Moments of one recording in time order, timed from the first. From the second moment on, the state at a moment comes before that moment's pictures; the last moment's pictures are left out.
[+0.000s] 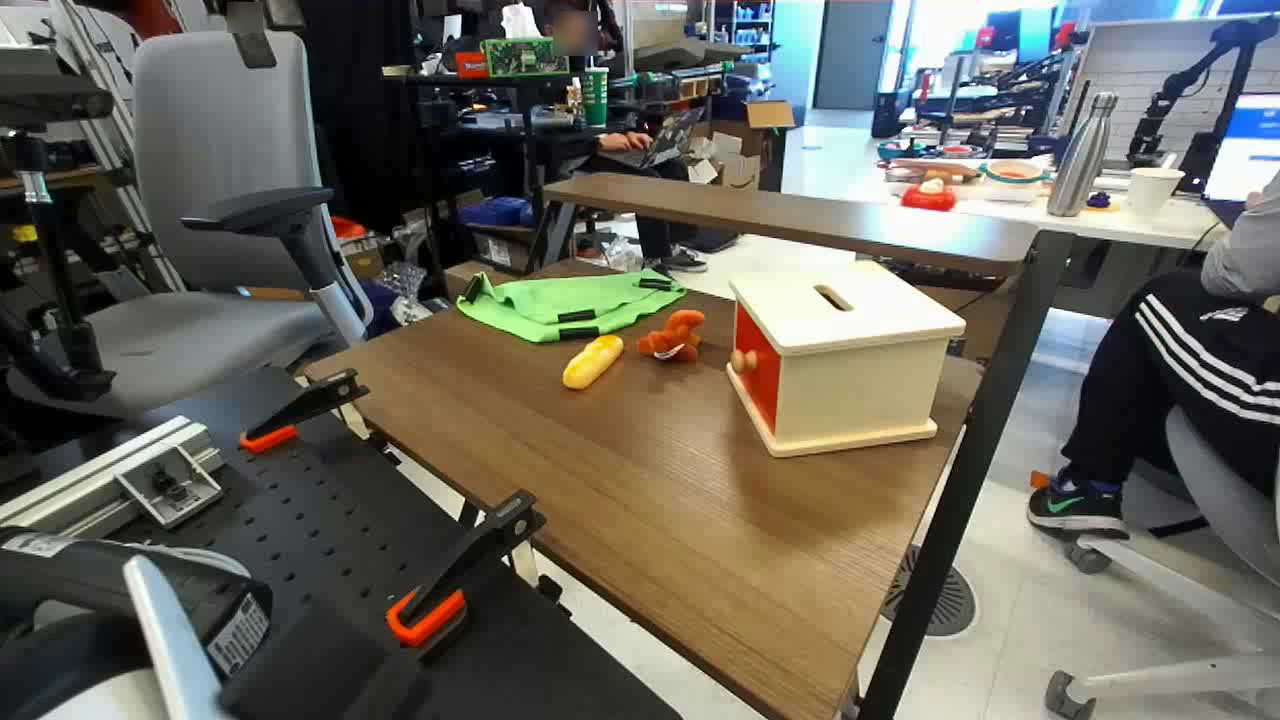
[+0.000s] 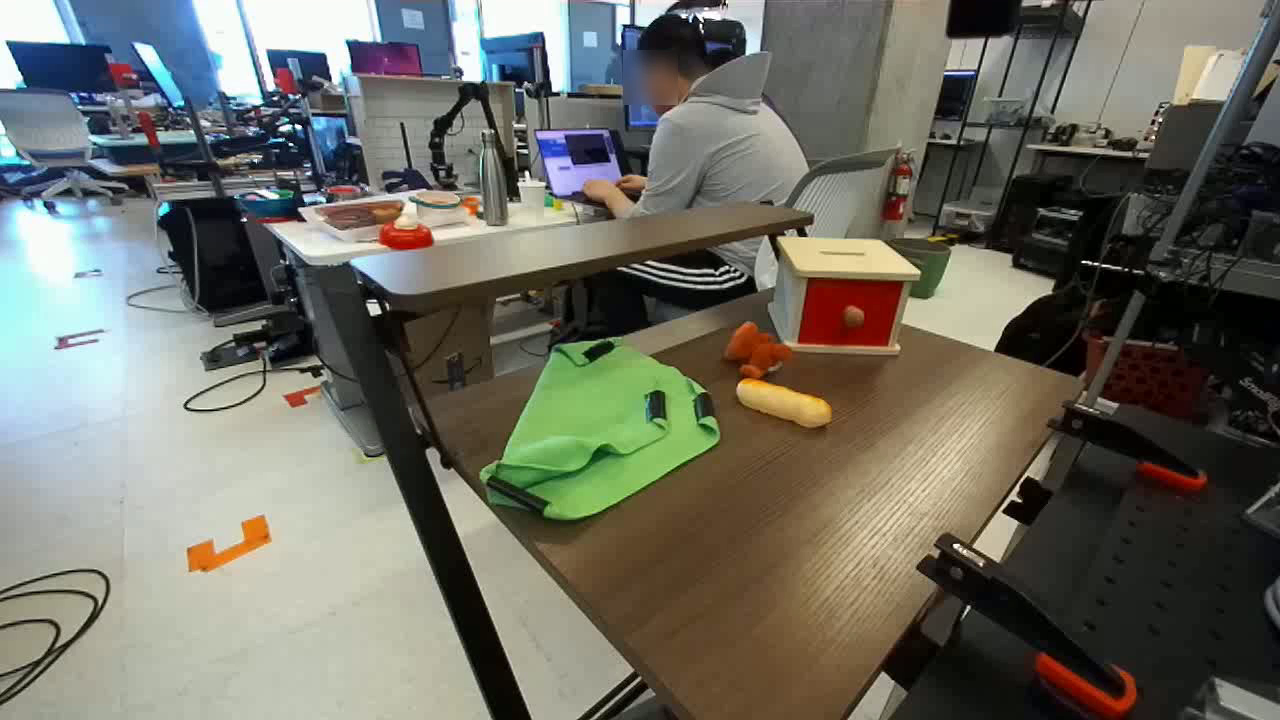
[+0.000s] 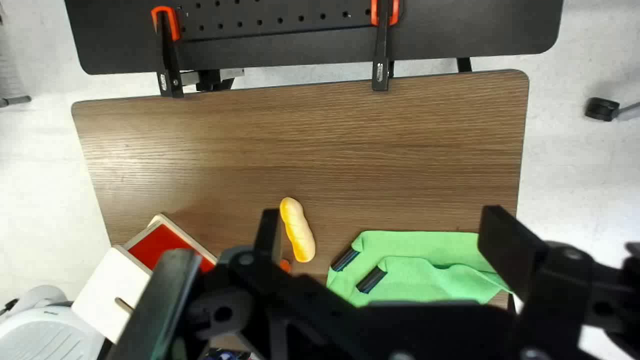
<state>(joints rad) 0.06 -0.33 0.42 -2.42 -0.11 2.03 0.51</state>
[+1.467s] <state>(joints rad) 0.09 0.14 0.22 -2.33 -0.38 2.68 0.60</state>
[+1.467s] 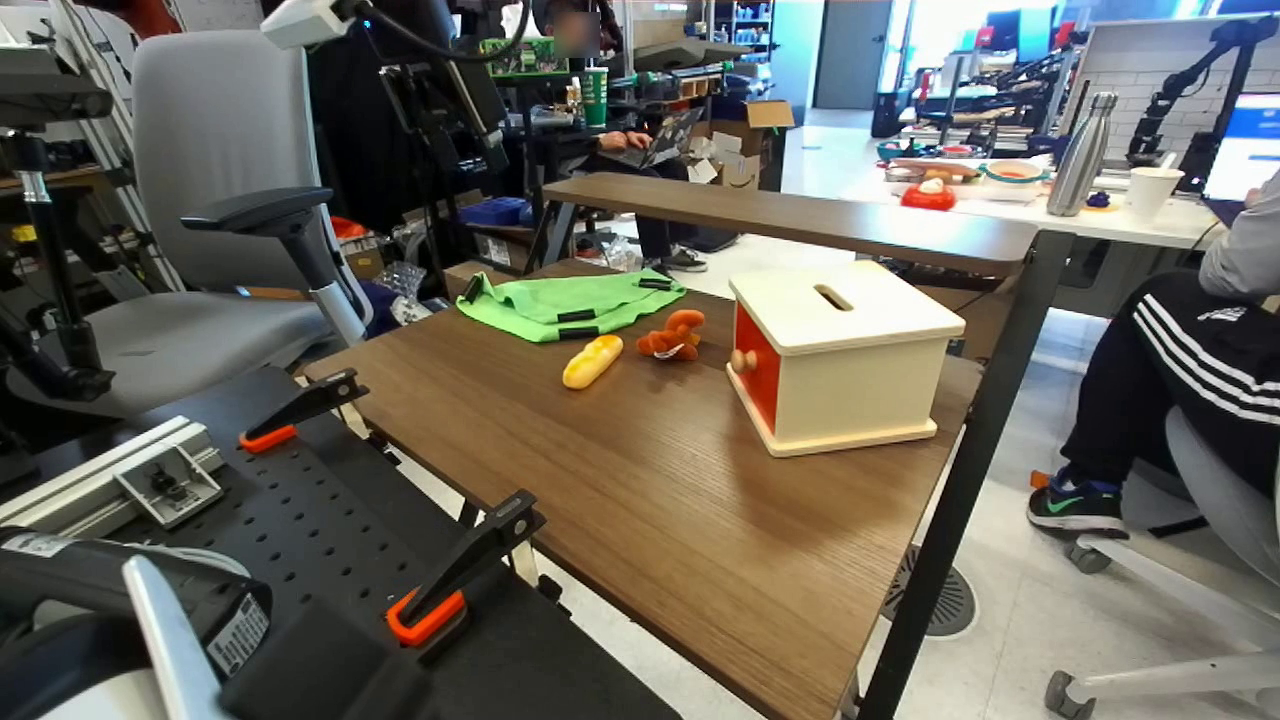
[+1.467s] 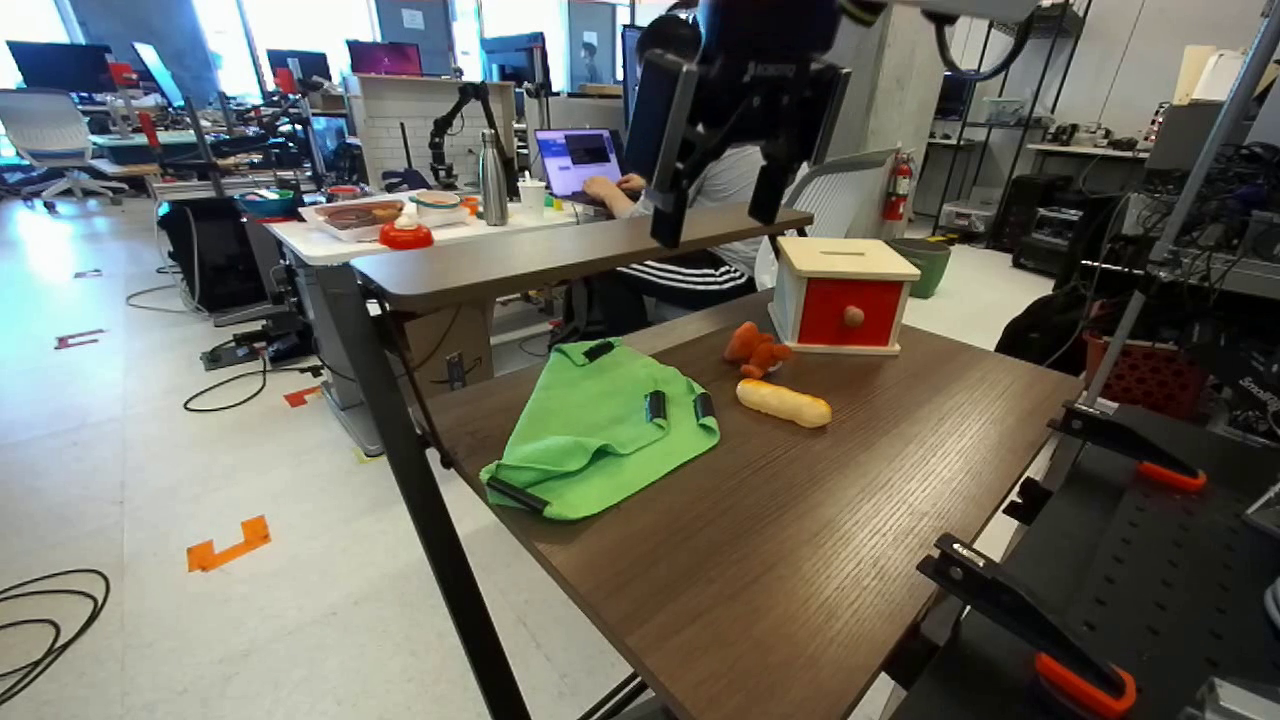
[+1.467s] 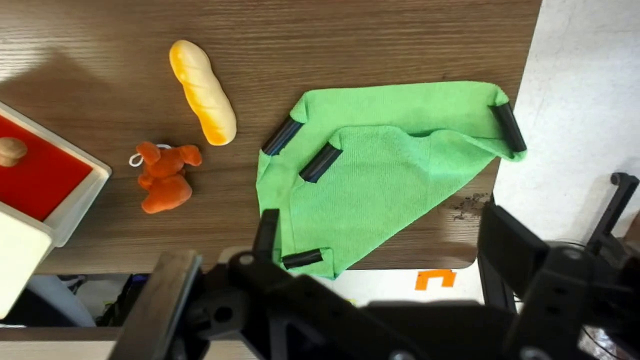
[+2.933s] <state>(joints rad) 0.19 0.77 0.08 -1.70 -0.08 2.42 0.38</state>
